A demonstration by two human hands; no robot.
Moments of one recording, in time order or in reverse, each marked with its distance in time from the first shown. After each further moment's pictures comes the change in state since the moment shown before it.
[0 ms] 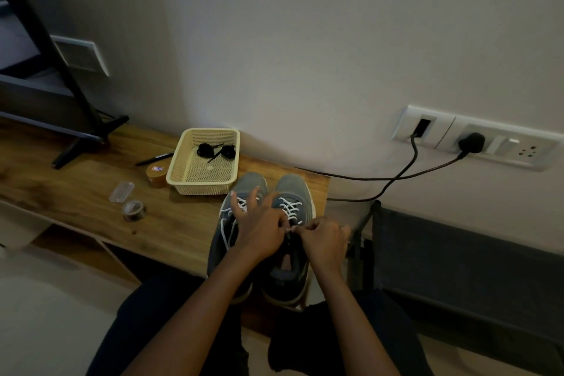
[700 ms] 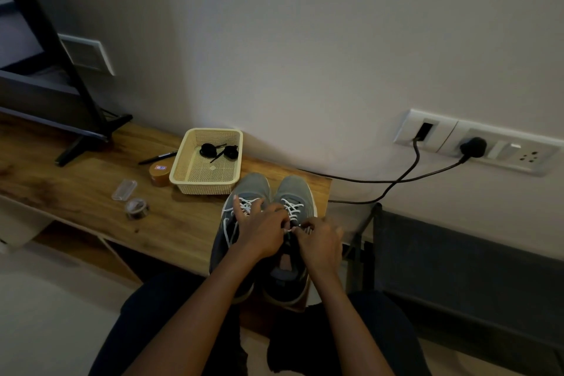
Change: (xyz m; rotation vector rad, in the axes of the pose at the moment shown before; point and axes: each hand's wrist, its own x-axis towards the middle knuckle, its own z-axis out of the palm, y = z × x) left_hand 0.001 -0.004 0.001 -0.014 -0.088 0.017; right_hand -0.003 0.003 0.010 -0.183 -0.017 -0.124
